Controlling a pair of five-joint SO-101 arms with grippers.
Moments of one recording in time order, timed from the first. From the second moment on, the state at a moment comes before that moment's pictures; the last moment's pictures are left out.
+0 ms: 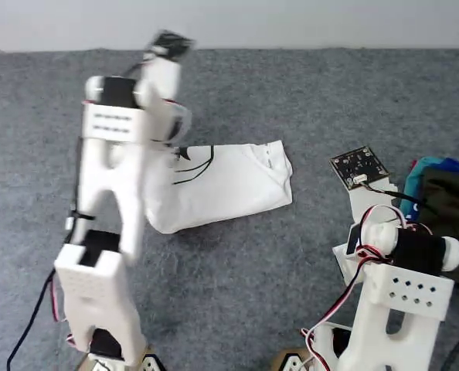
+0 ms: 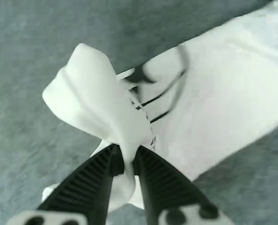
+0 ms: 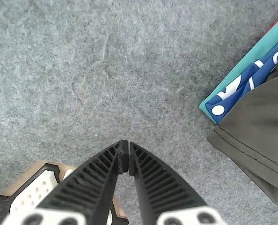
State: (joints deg) left arm 8.1 25.8 -39.6 99.4 -9.2; right arm 11.3 -48.2 31.2 100.5 32.2
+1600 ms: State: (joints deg) left arm 10.6 36.8 -25.9 82.7 -9.2; right arm 11.3 -48.2 31.2 100.5 32.2
